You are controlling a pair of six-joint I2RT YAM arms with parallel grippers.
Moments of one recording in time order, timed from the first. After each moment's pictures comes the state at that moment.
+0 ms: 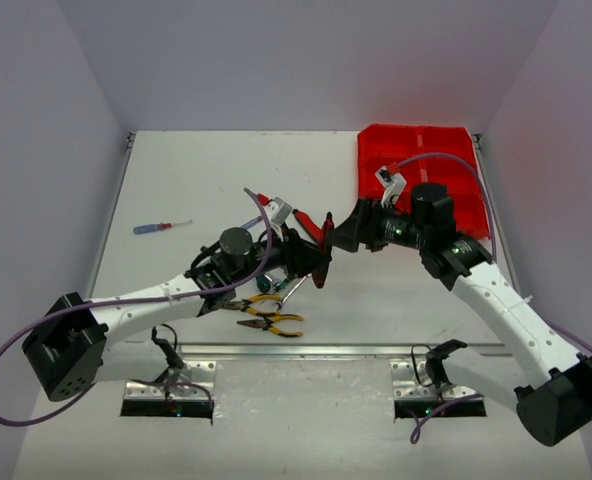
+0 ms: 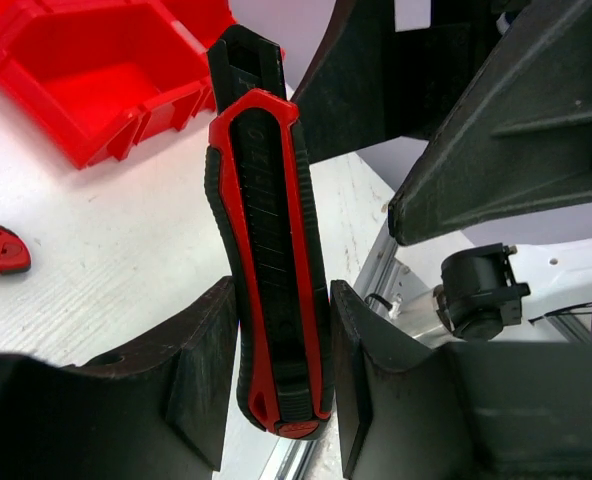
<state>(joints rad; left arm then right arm) -0.80 1.20 0.61 0.54 0.27 -0.56 0.42 1.03 0.87 -0.25 -0.54 0.55</state>
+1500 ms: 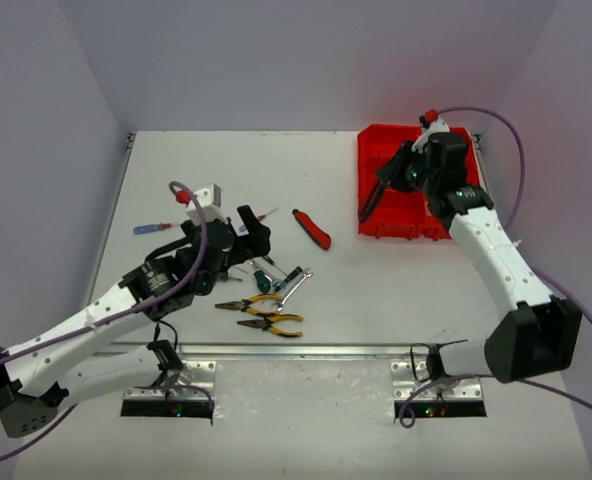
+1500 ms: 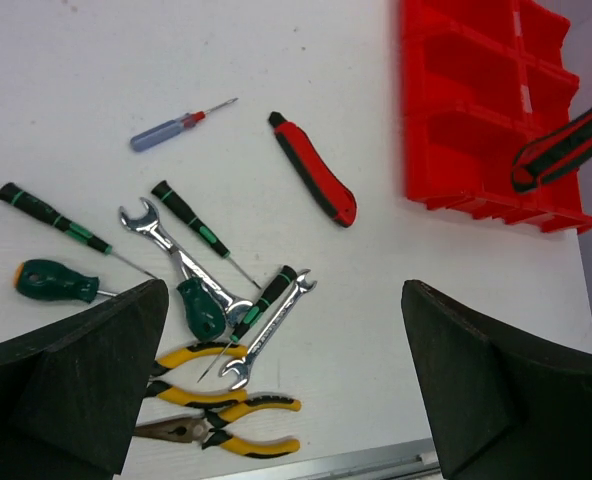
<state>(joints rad) -0.86 0.85 0.95 -0.60 -0.62 -0.80 0.13 1.42 1.23 -0.26 -0.12 0.42</state>
